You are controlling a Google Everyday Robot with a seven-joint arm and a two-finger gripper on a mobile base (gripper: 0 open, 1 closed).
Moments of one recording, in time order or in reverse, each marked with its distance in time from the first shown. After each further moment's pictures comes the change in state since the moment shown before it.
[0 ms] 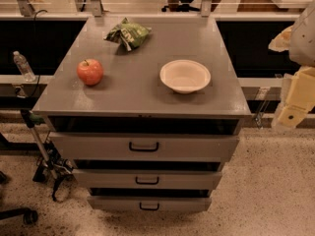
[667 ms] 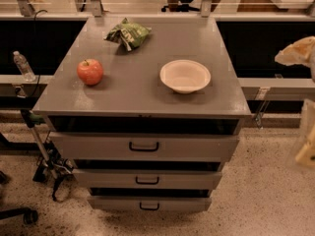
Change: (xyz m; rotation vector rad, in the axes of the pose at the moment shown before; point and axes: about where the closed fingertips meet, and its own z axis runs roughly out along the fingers) arm -0.013 0.071 -0.036 -0.010 -0.071 -0.029
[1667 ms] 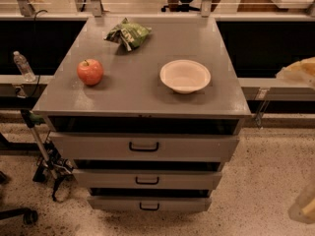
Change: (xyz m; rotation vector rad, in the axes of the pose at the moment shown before) arm -0.018 0.062 -0.022 0.001 -0.070 0.010
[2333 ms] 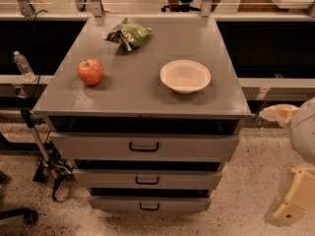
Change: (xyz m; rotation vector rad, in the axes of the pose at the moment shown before) arm 0.045 0.000 0.085 -0.092 -0.023 0.060
